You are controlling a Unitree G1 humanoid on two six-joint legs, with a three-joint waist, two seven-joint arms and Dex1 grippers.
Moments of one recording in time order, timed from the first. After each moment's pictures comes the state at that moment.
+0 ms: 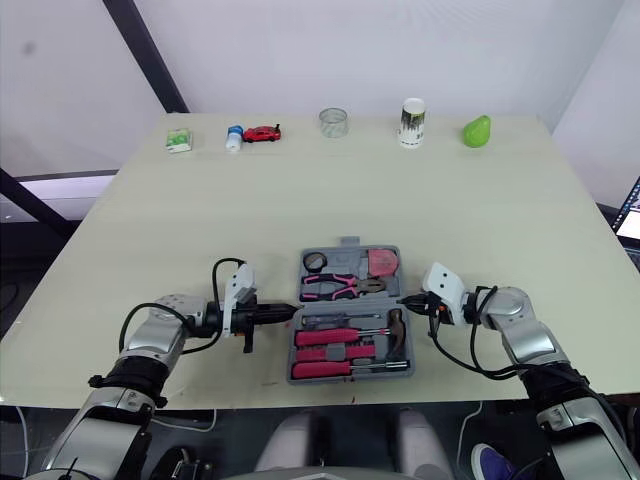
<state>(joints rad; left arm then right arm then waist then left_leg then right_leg) -0.41 0.54 -0.10 0.61 -0.21 0.06 -1.33 -0.34 -0.53 0.23 0.27 0.10 0.11 1.05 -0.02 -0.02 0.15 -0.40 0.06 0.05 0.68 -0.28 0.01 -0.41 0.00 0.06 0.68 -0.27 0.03</state>
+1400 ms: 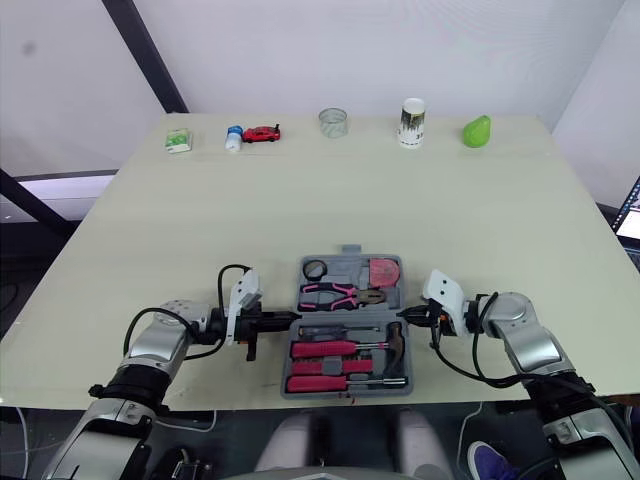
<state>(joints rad) -0.34 0.54 -0.09 0.48 -0.20 0.17 -1.34 -0.29 -0.56 0.23 0.14 0.12 0.26 1.12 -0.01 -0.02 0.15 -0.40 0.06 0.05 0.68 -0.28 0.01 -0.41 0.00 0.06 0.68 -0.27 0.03</state>
